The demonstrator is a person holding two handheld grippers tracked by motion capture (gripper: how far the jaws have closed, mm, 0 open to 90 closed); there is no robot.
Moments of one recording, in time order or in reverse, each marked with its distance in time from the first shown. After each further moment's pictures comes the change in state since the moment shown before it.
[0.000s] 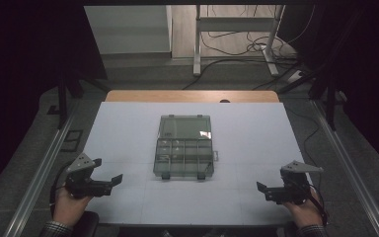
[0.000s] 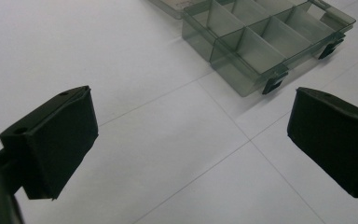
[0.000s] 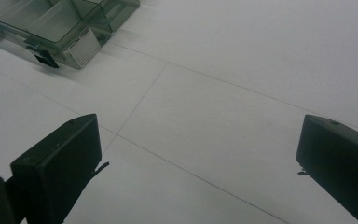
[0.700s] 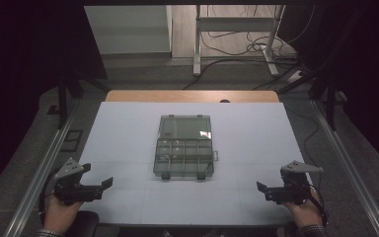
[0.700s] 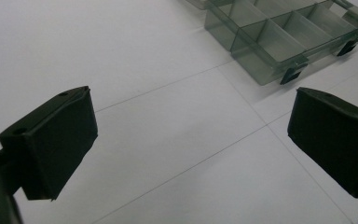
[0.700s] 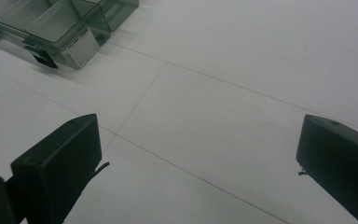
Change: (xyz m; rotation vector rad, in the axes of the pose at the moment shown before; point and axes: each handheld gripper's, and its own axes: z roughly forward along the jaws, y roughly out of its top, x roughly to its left) left arm 0.009 -0.018 -0.017 -0.010 0.056 -0.051; right arm 0.000 0.000 0.000 0.001 -0.004 0.001
